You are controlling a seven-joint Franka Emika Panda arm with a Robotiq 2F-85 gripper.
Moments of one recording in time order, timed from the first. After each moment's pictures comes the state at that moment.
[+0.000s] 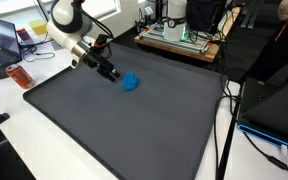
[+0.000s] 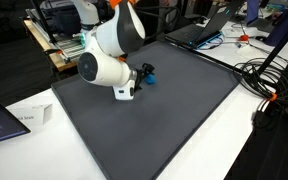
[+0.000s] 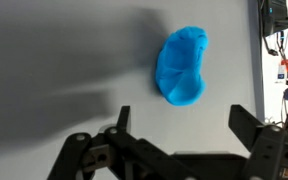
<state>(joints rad) -0.40 0.77 0.08 -1.69 0.69 1.88 -0.63</state>
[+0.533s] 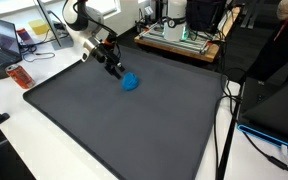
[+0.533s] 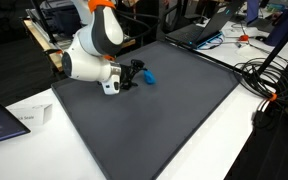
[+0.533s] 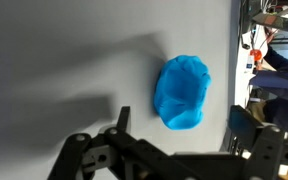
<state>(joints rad) -0.43 0.67 0.04 -1.94 0.93 1.94 -0.93</state>
